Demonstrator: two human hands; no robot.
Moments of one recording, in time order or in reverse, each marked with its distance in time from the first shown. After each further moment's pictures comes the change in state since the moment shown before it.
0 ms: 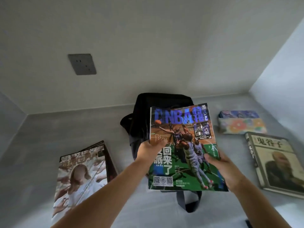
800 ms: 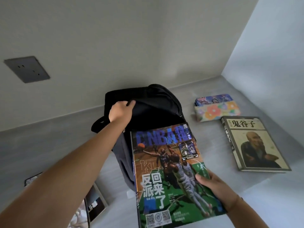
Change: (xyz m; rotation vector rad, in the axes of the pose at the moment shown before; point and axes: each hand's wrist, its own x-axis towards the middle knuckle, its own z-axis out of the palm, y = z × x) left_hand 0.109 0.098 0.010 0.572 0.258 0.358; right_hand -0.041 0.046 -0.039 0.386 -0.114 0.351
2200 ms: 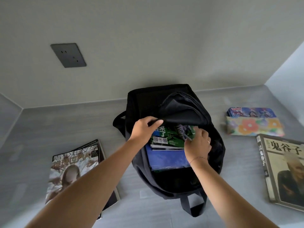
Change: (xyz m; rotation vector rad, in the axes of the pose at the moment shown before) left_hand -0.042 -0.049 0.008 -0.304 -0.164 0.036; right_hand 0.151 -0.060 0.101 -1.138 0.751 -0.441
